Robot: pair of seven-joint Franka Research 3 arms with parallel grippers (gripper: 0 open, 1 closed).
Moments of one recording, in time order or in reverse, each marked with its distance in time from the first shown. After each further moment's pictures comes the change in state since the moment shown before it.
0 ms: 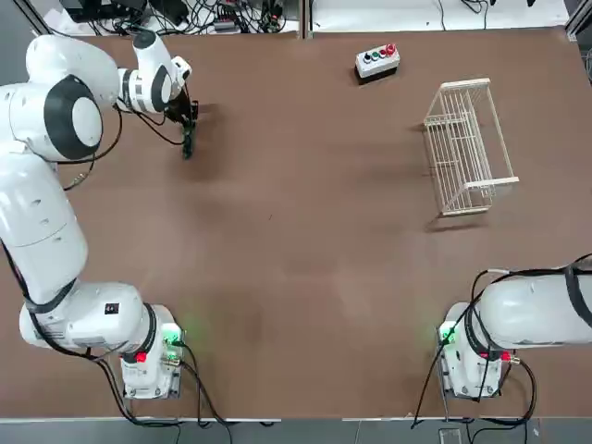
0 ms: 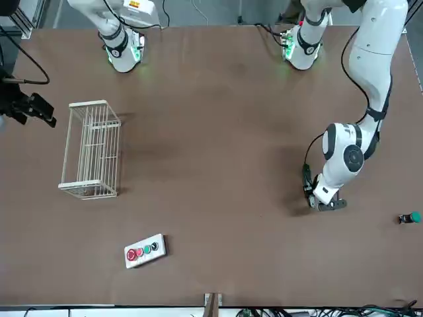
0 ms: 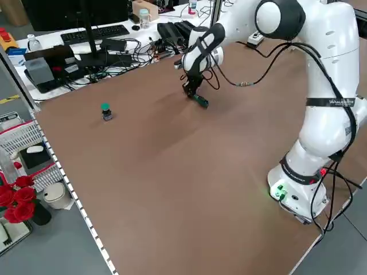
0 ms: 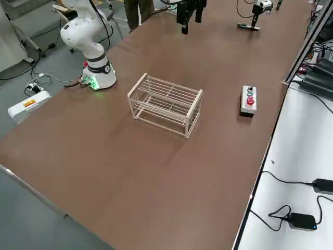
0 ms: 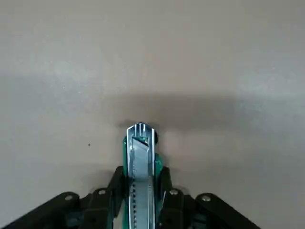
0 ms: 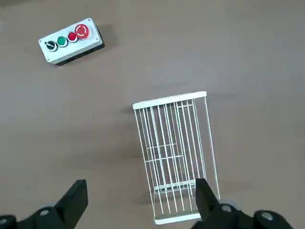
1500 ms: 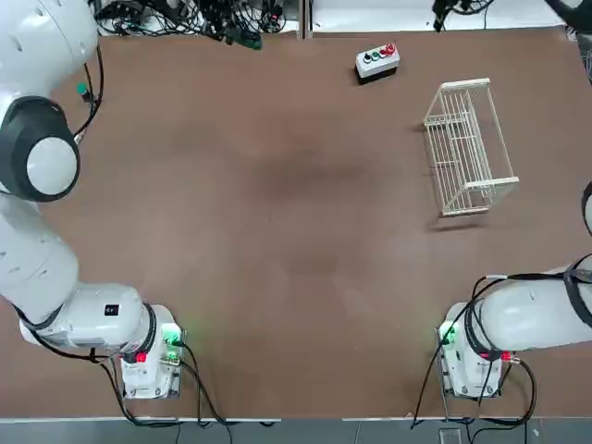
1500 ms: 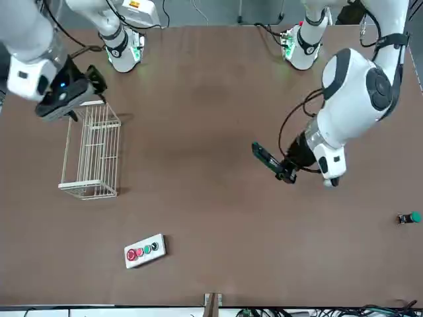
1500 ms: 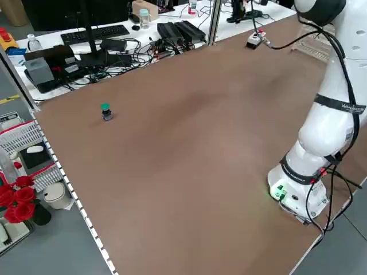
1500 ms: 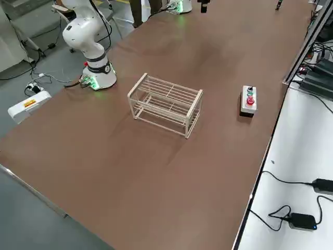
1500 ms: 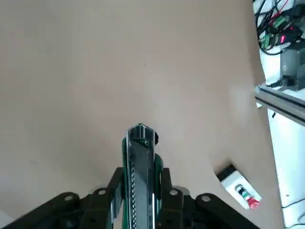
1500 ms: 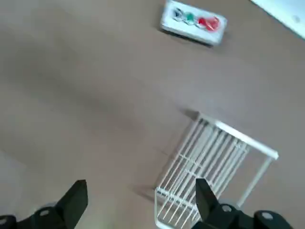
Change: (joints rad) left arm -0.050 -0.294 -0.316 0.376 -0.270 -0.546 -1.263; right arm 0.174 -0.001 0.159 0.002 0.004 -0.009 -0.457
